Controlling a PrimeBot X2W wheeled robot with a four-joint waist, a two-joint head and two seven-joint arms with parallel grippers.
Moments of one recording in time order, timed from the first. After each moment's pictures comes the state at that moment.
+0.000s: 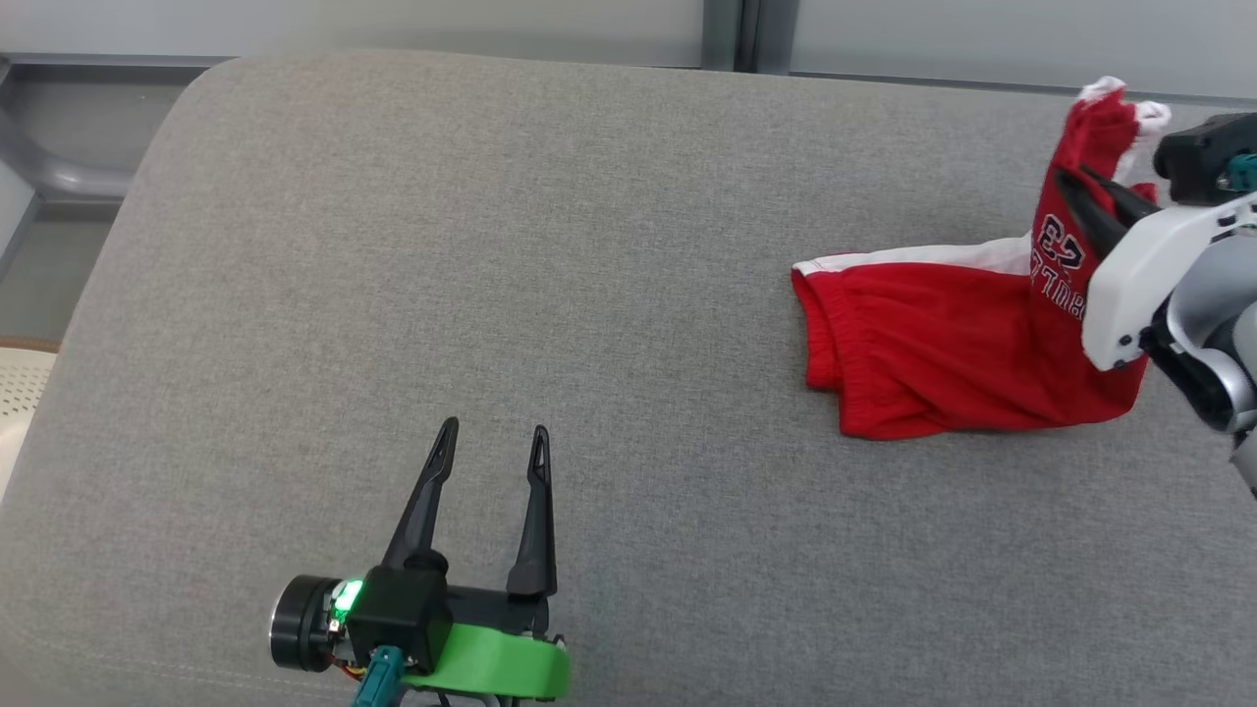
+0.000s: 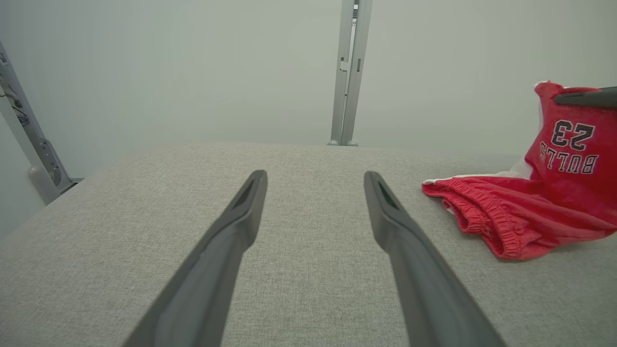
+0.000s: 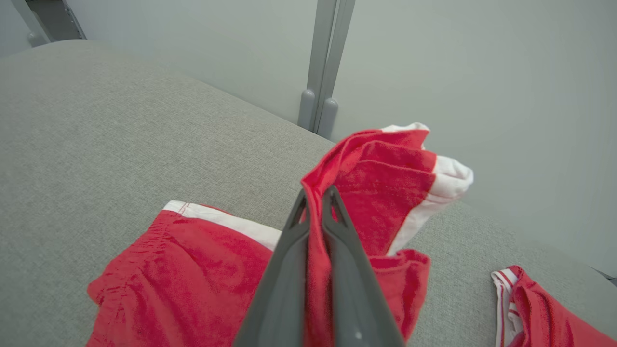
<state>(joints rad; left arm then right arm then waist) -0.03 0.05 -0.40 -0.01 -0.18 0.15 -0.26 -0.71 -0.63 0.50 0.43 0.58 0.13 0.15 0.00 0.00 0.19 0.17</state>
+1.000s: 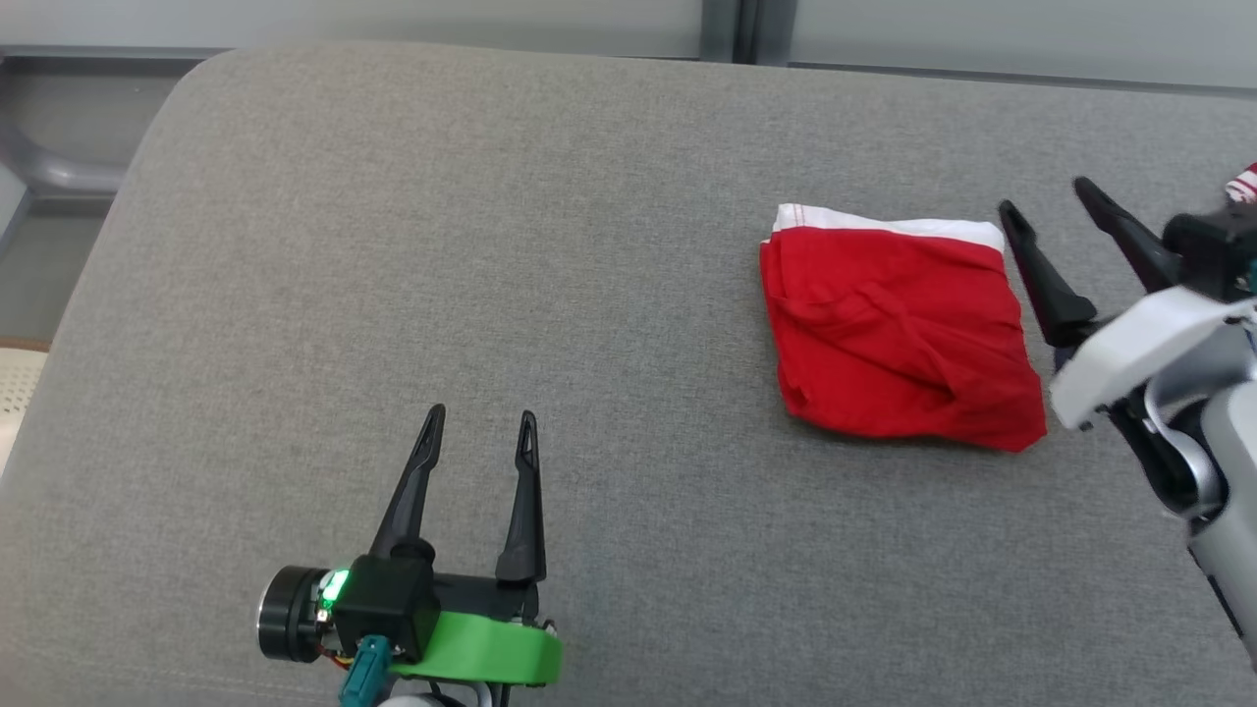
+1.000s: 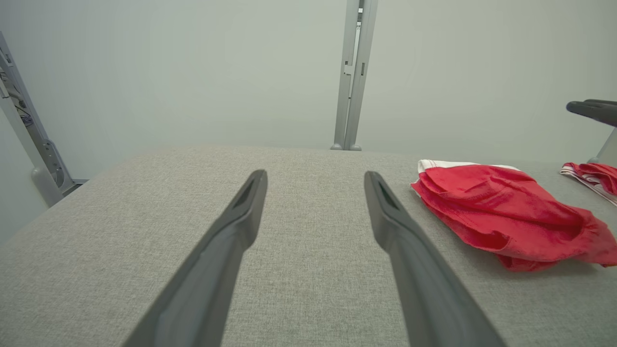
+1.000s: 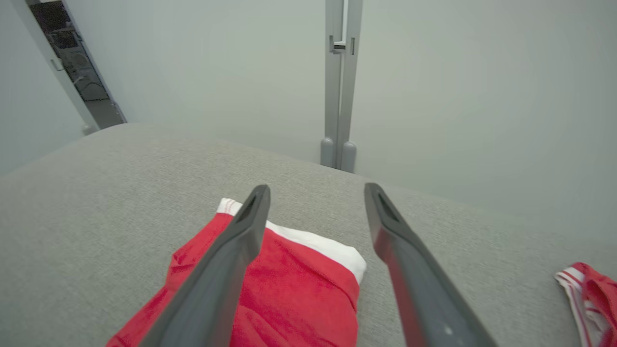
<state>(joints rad) -0.05 0.05 -0.38 -0.01 -0.19 0.15 -0.26 -0.50 -0.48 0.30 0.26 0.52 0.13 -0.02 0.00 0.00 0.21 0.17</state>
